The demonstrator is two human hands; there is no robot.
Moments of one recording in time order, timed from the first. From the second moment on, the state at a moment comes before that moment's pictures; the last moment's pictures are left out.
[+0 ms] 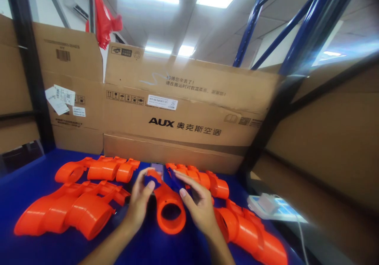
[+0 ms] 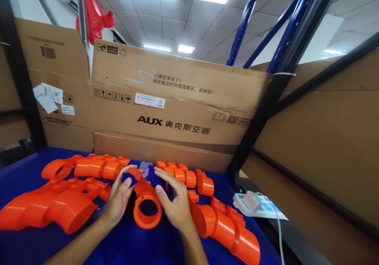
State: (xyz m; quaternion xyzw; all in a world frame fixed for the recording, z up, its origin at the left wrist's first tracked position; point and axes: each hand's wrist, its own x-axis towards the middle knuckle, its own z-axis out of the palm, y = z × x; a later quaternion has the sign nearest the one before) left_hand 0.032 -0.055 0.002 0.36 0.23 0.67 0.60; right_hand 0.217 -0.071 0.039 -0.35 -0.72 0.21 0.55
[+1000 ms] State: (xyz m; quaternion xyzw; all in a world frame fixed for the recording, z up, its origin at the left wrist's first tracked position) left_hand 0.029 -0.062 0.002 0.45 0.16 0.69 0.55; right_hand 0.226 -0.072 0.041 -0.37 -0.76 0.15 0.51
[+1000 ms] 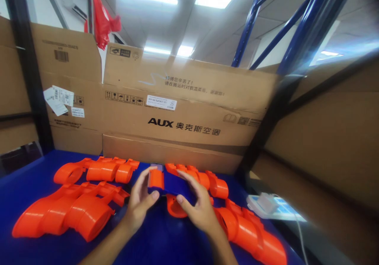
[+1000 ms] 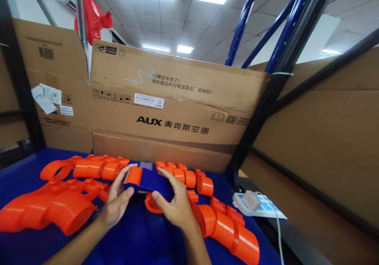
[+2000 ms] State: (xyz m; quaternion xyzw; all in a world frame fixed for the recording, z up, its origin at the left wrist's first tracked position) left_hand 0.024 -0.044 -0.003 0.52 0.26 0.68 0.43; right_hand 0.225 -0.063 0.026 -0.38 -0.82 -0.16 0.41
